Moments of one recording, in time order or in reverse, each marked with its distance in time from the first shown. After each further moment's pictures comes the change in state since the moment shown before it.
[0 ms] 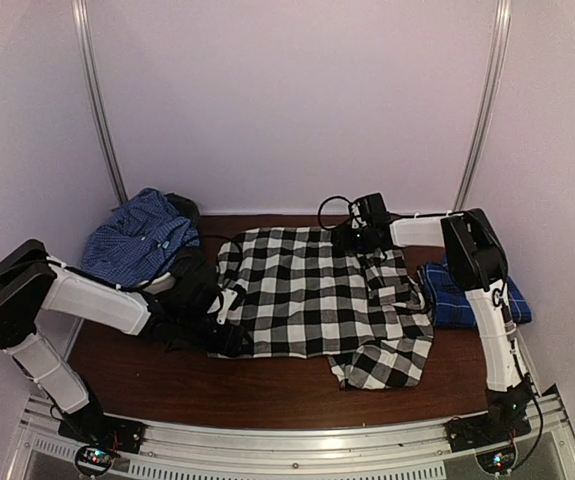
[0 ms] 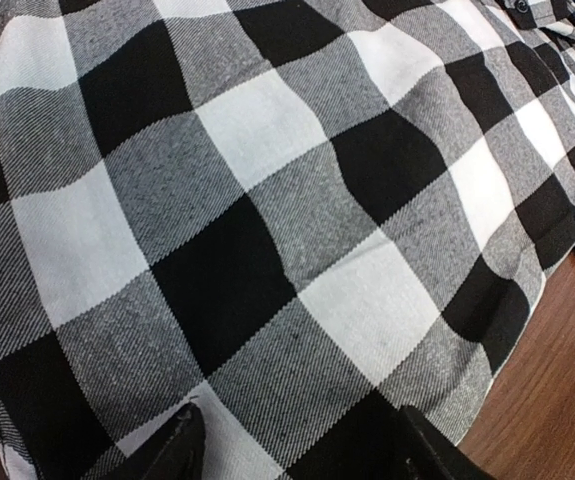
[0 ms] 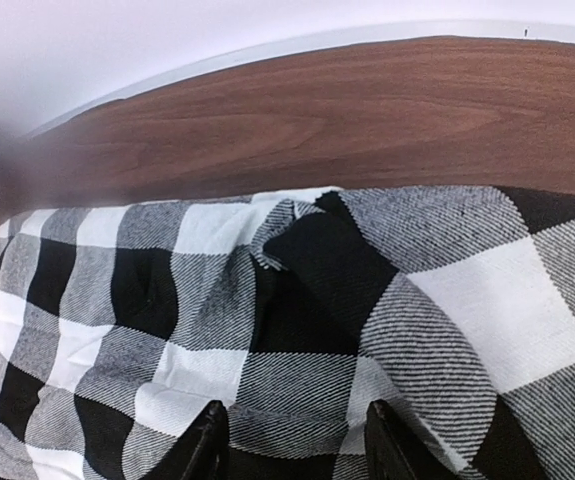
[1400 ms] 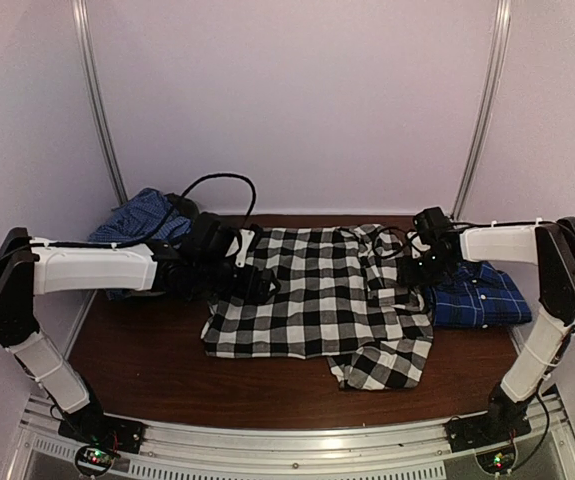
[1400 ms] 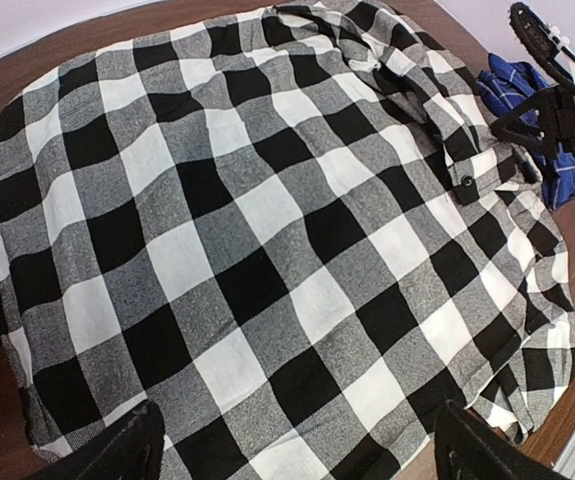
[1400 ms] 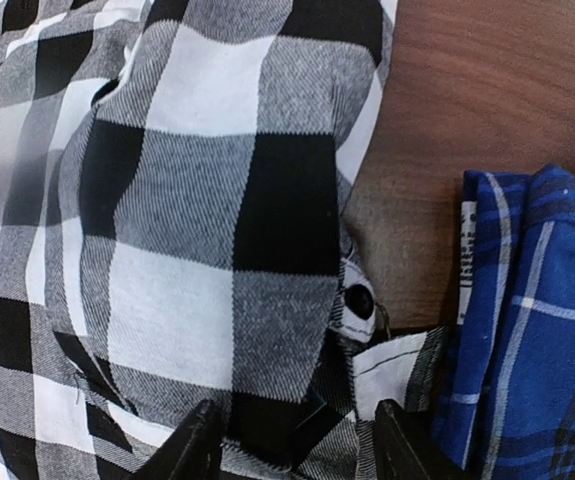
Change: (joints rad) left arm -0.003 0.011 0.419 -0.245 -0.090 0.001; right arm -0.087 -0.703 -0.731 -0.301 0.152 -0.165
